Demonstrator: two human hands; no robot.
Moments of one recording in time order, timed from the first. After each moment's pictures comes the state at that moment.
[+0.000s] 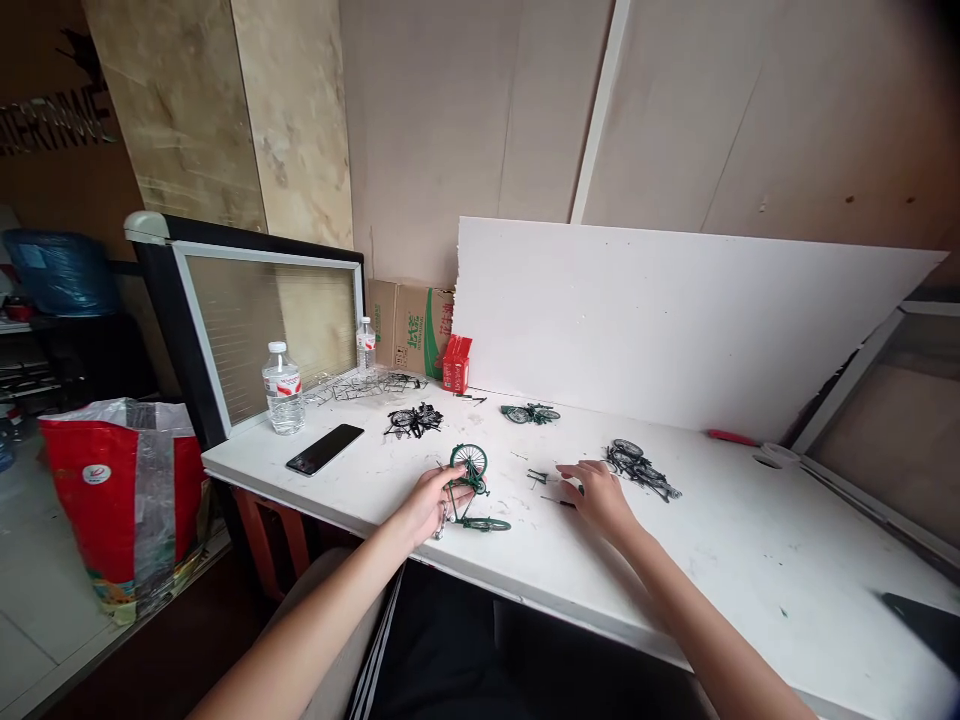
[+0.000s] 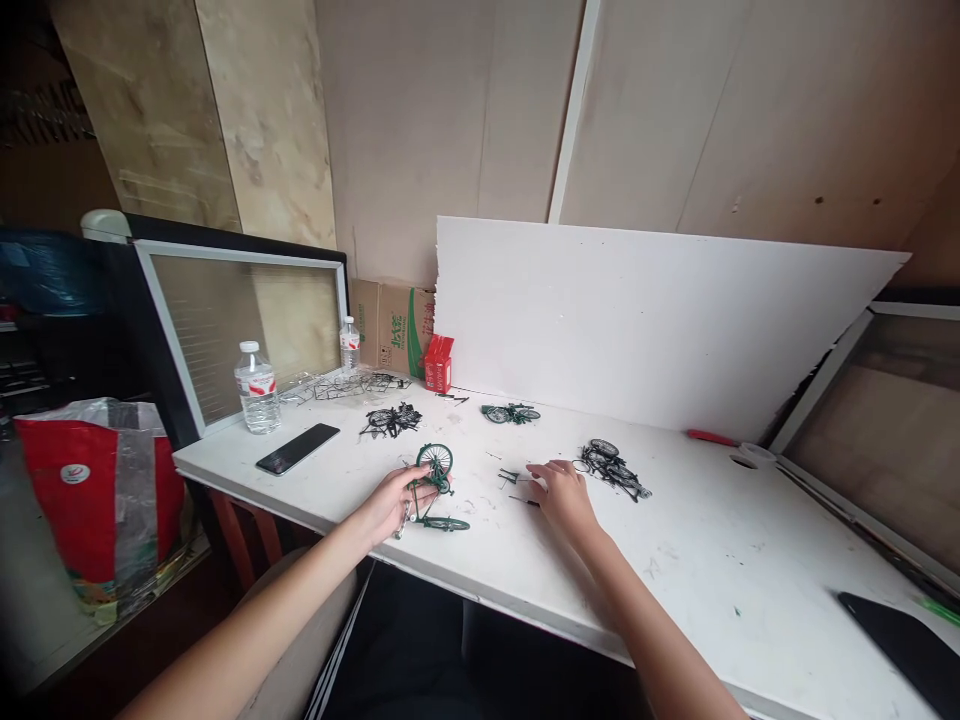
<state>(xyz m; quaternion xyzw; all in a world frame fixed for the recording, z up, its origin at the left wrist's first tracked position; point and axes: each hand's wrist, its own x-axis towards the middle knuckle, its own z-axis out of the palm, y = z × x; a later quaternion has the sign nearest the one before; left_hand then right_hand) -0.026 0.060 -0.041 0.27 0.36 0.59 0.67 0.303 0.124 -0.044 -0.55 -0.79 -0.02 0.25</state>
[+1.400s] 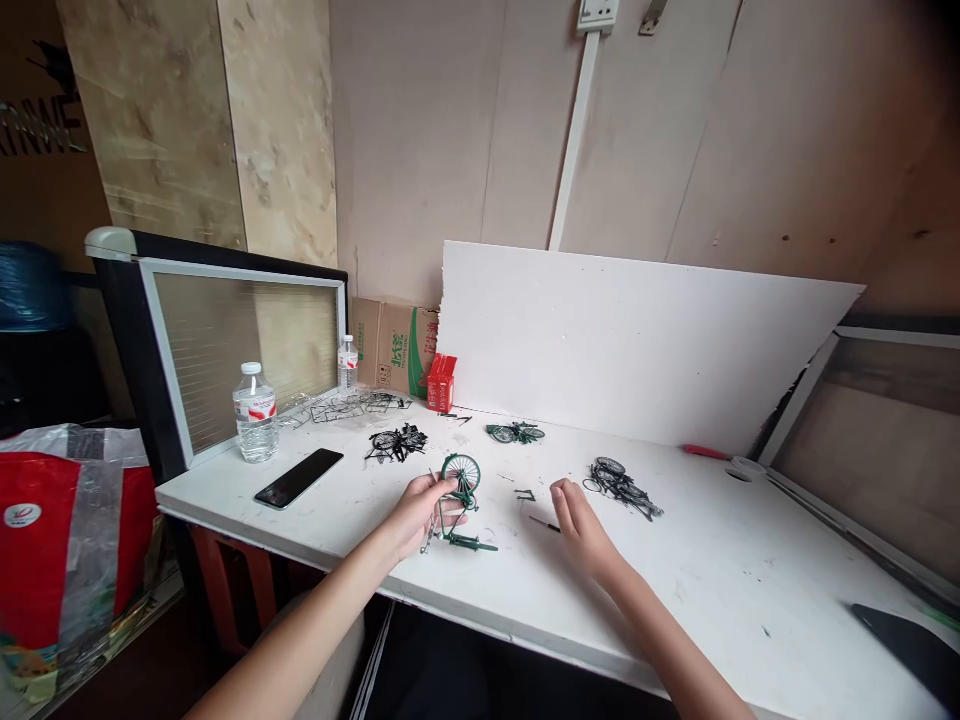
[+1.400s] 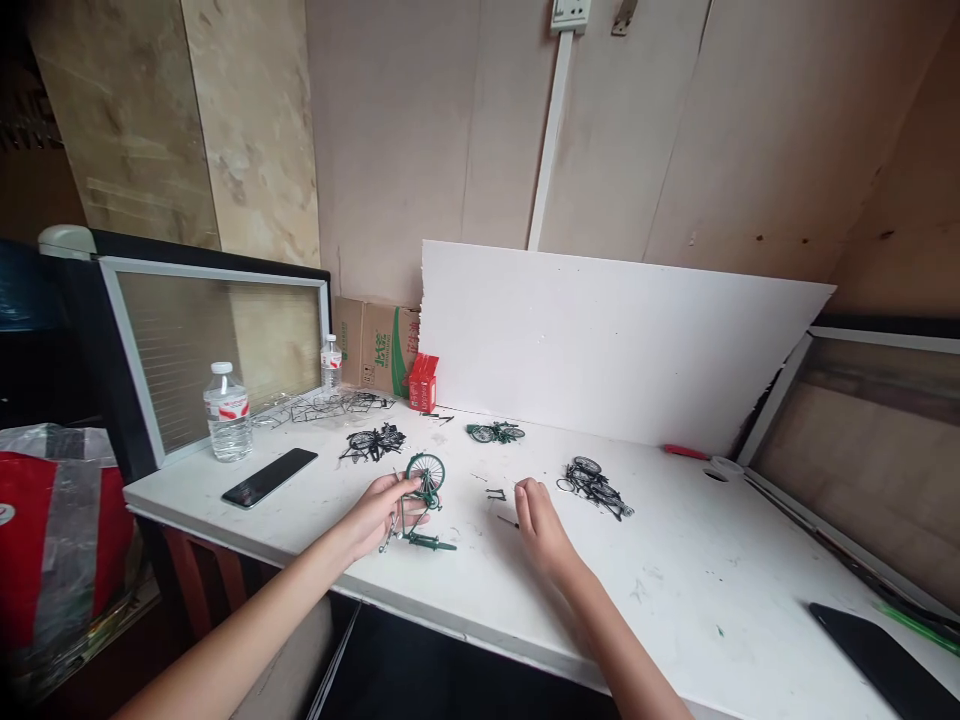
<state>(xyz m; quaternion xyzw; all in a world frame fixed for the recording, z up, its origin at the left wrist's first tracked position) -0.026 0.063 -0.009 0.34 0.40 0.56 0.64 0.274 0.083 -0.017 -0.49 -0.77 0.10 0.41</state>
